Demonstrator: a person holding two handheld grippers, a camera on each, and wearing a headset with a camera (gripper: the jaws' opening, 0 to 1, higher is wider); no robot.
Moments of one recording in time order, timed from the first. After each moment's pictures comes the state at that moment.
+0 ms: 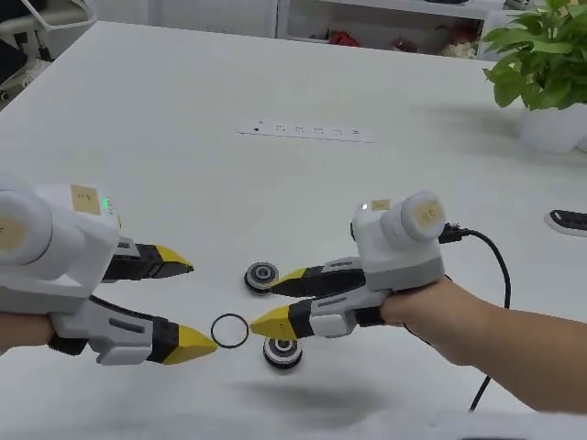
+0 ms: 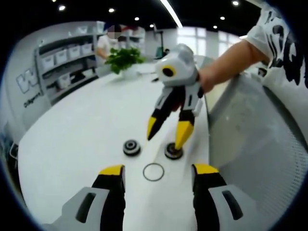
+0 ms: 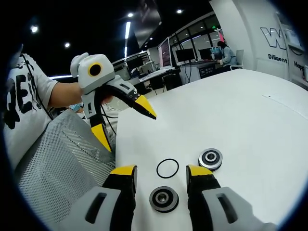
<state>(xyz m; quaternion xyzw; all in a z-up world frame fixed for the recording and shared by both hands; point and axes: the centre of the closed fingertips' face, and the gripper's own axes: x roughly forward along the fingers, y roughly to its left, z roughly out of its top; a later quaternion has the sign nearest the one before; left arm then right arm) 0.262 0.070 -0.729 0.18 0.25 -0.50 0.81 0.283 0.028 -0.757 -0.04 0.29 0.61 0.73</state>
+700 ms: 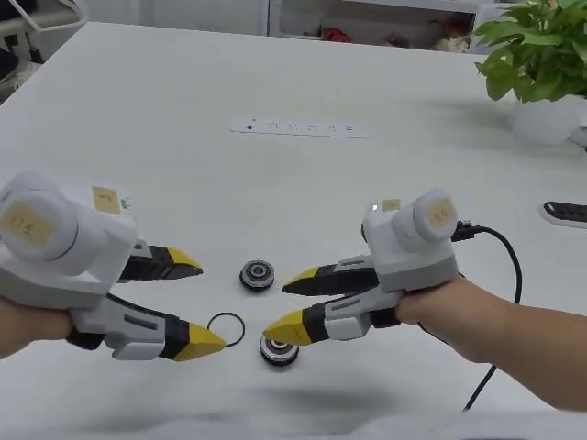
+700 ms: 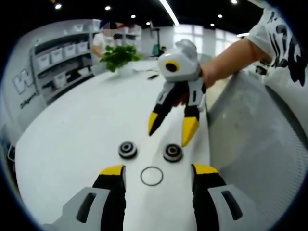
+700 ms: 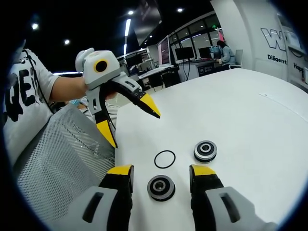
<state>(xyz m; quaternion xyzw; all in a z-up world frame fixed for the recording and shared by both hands) 0.266 0.056 -0.736 0.18 0.26 -0.52 0.79 0.280 0.010 -0.761 -0.06 0.29 0.61 0.74</state>
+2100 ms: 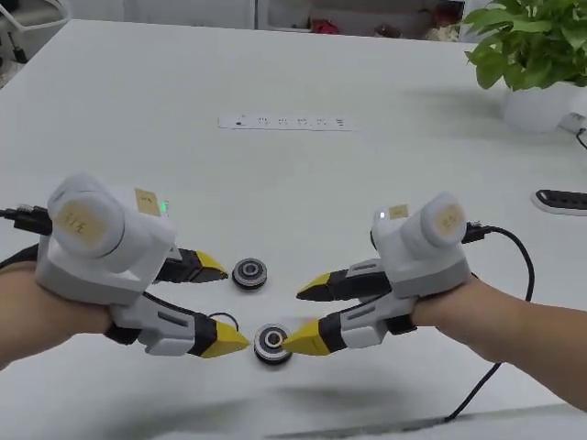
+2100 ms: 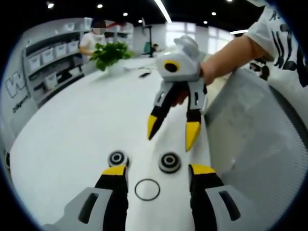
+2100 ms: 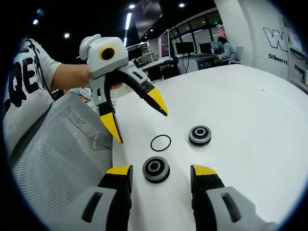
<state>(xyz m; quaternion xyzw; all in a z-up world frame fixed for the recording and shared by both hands) 0.272 0.024 -0.748 0.19 0.27 -0.55 0.77 0.276 -0.015 -0.777 -0.09 0.30 0.61 0.73</state>
